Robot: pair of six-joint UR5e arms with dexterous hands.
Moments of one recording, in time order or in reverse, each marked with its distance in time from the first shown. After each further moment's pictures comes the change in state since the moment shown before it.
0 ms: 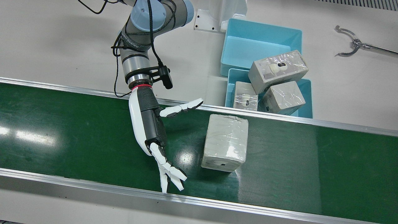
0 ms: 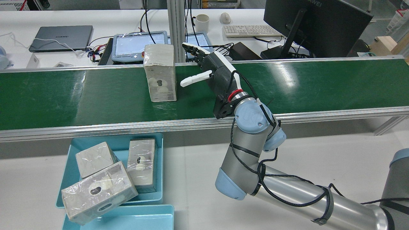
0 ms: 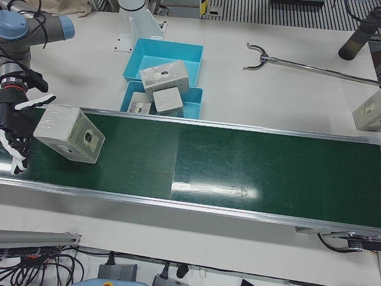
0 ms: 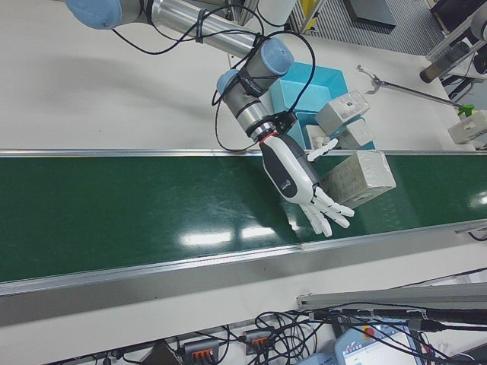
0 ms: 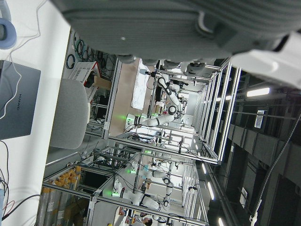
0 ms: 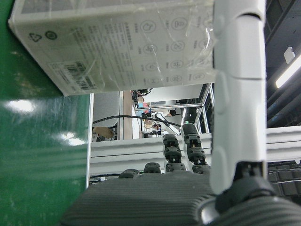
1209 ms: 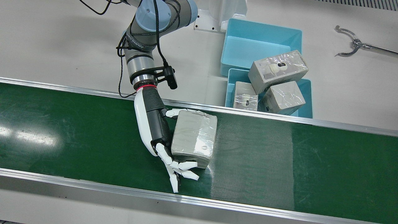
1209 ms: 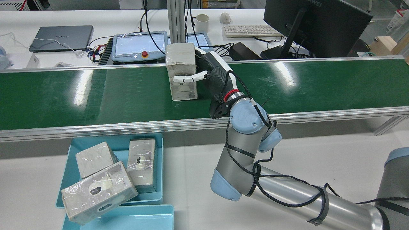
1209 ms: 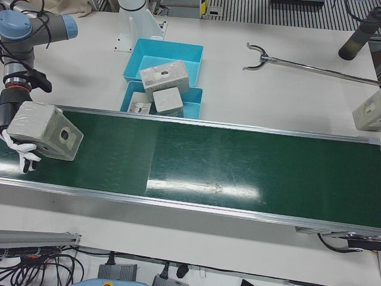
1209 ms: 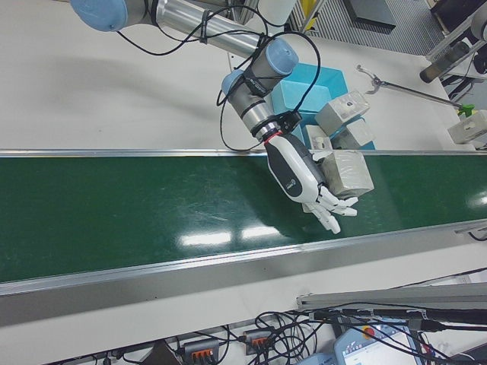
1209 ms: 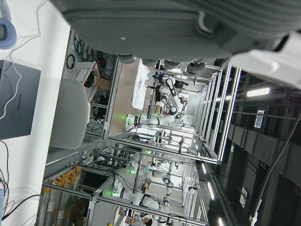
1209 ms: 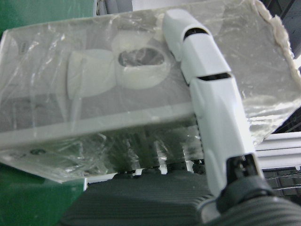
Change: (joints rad) left arm 0.000 0.000 0.000 0.000 0.000 0.000; right arm -0.009 0.024 -0.015 -0.005 0.011 -0.004
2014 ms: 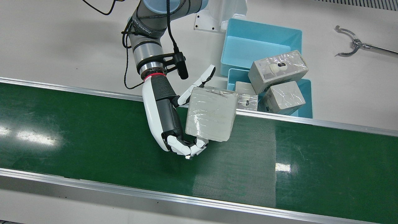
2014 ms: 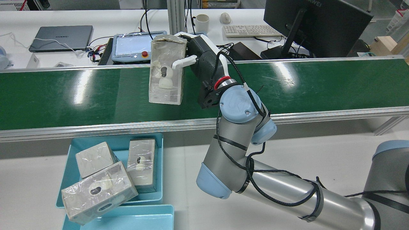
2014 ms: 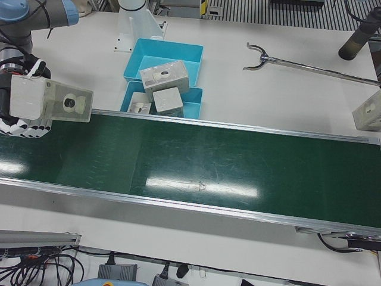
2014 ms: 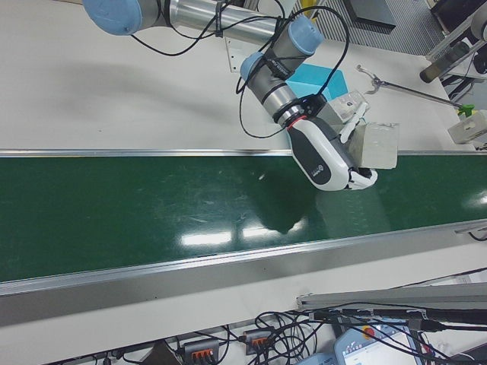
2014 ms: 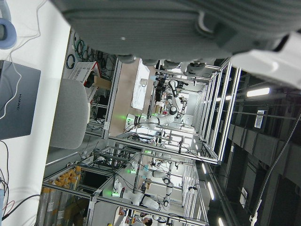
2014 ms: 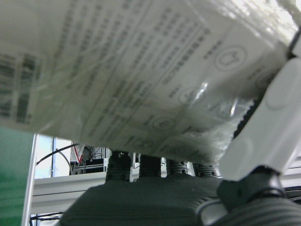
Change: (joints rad) left arm 0.000 0.000 0.000 0.000 0.000 0.000; right arm 0.011 0.084 0.062 -0.108 -0.007 0.004
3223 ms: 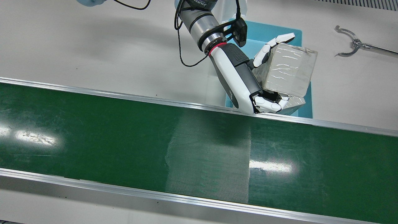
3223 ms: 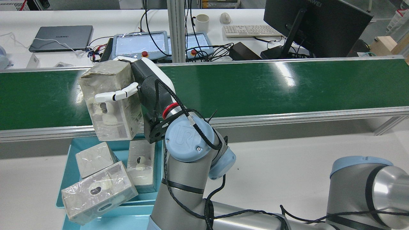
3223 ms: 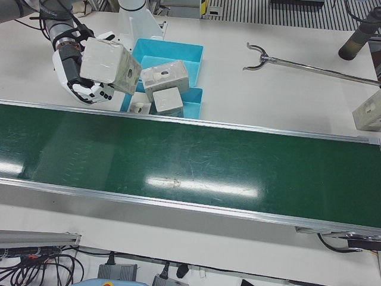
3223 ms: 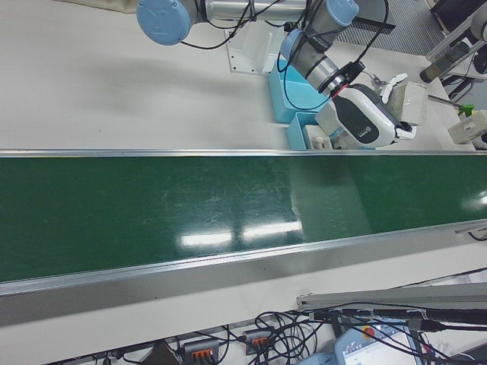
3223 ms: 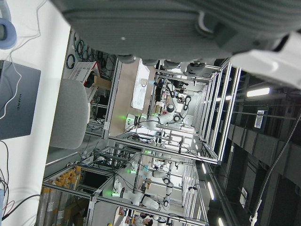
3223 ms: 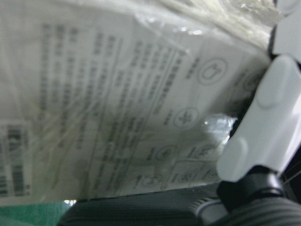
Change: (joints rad) left arm 0.000 0.000 0.000 0.000 0.000 0.000; right arm -0.181 0.160 0.001 -0.052 -0.003 -0.041
